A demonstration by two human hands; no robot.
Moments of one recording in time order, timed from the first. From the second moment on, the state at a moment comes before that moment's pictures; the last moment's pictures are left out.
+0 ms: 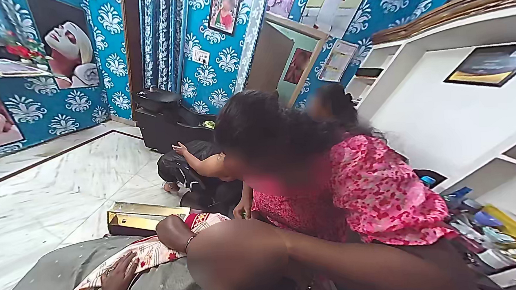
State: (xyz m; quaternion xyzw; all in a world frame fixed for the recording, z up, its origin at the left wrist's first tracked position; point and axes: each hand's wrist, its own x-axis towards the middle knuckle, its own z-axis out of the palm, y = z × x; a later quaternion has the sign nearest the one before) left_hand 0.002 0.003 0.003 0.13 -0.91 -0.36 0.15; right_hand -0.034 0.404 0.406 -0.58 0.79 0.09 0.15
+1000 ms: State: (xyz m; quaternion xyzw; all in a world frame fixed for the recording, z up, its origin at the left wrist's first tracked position) left_hand 0.006 0.006 0.010 0.13 -0.91 -0.35 0.17; right_hand -0.025 0.402 0.412 -0.59 0.79 0.11 0.16
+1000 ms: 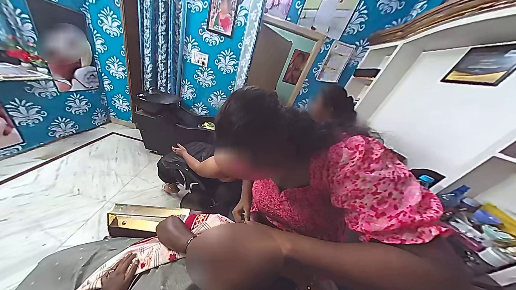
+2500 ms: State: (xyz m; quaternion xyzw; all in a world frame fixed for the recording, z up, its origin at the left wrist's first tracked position) left_hand -0.003 -0.001 -0.014 0.13 -0.92 -0.33 0.18; right_hand -0.005 0.396 0.406 -0.59 0.79 -0.03 0.17
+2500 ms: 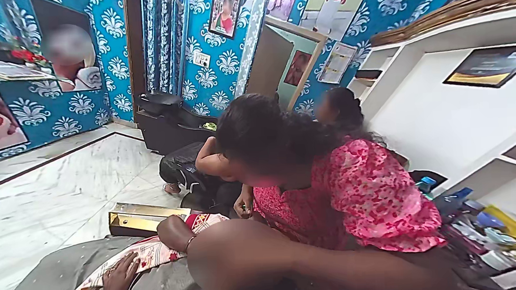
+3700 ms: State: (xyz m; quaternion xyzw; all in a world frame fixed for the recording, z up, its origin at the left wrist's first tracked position) left_hand -0.001 -0.001 -0.008 0.13 -0.92 -0.33 0.18; right_hand 0.026 0.398 0.377 -0.53 0.84 0.11 0.07
